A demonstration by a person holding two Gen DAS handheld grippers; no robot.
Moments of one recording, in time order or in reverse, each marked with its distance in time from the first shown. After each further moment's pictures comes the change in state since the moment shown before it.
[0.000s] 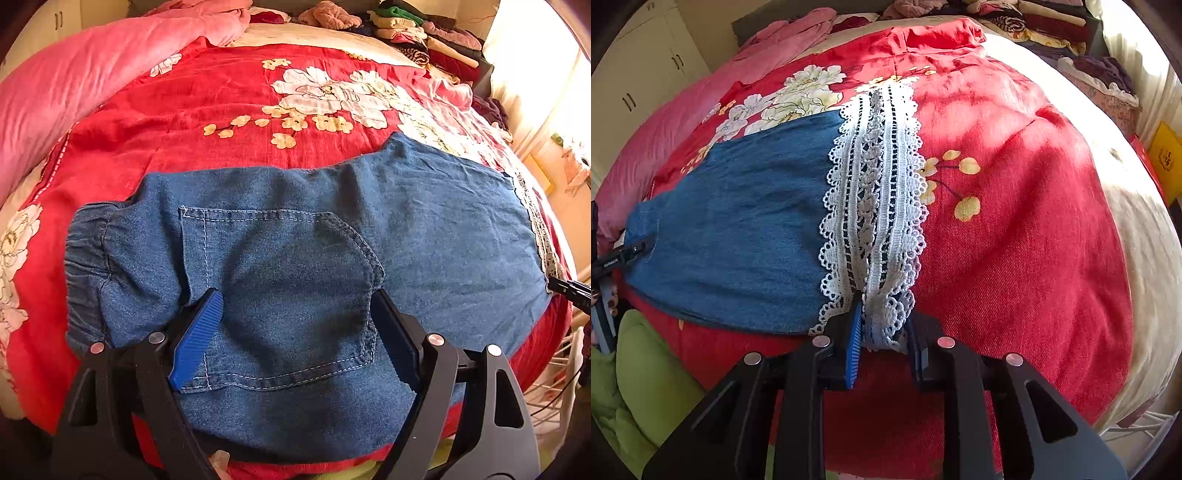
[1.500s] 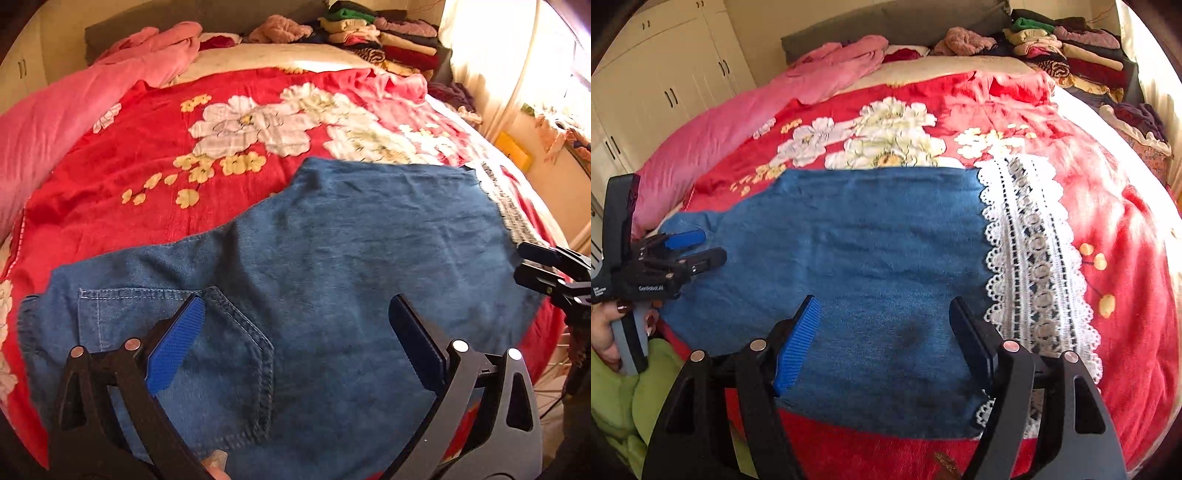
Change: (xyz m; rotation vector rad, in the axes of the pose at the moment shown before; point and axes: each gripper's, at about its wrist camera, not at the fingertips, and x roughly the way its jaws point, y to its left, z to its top) left arm 0.007 -0.071 0.024 0.165 -0.079 -0.052; right arm 0.011 0.089 0.032 -0.113 -0.168 0.105
